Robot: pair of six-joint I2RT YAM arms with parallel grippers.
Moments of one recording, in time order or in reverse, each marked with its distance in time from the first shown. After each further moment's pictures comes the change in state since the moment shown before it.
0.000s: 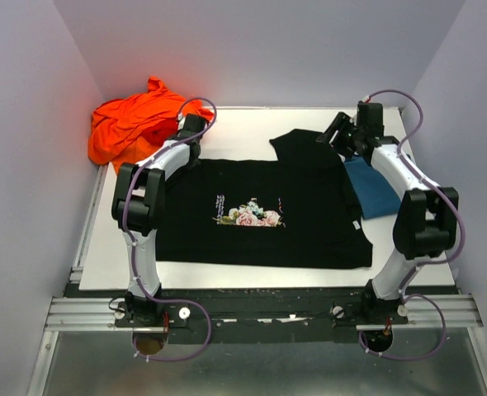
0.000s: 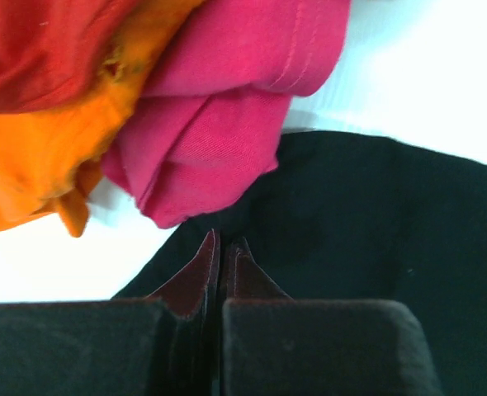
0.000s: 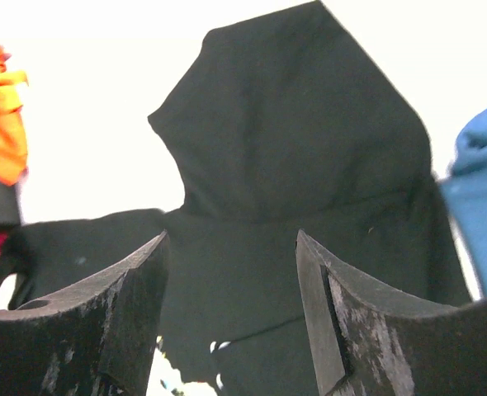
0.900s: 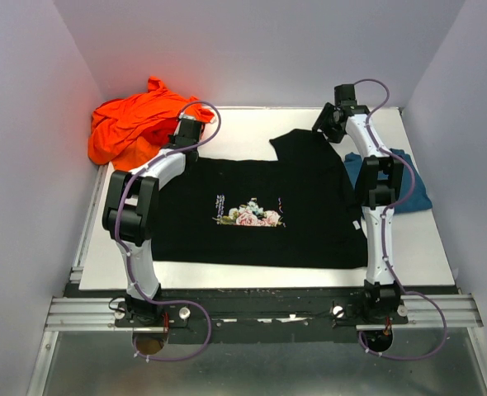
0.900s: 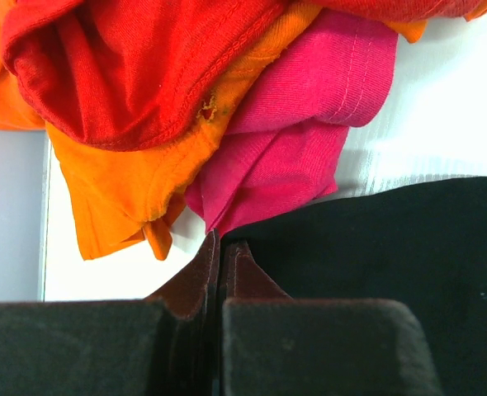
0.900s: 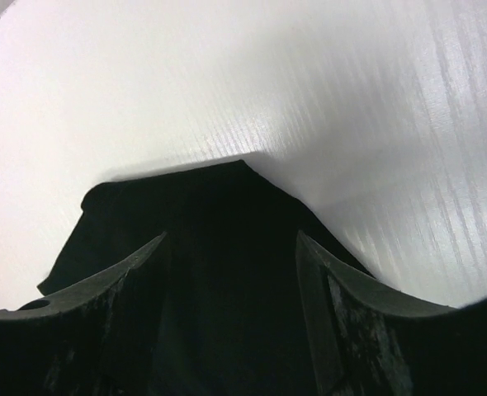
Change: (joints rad) left arm -0.010 -0.092 -0.130 0.192 -0.144 0.240; right arm 0.000 0.712 0.895 -0.397 0.105 0.005
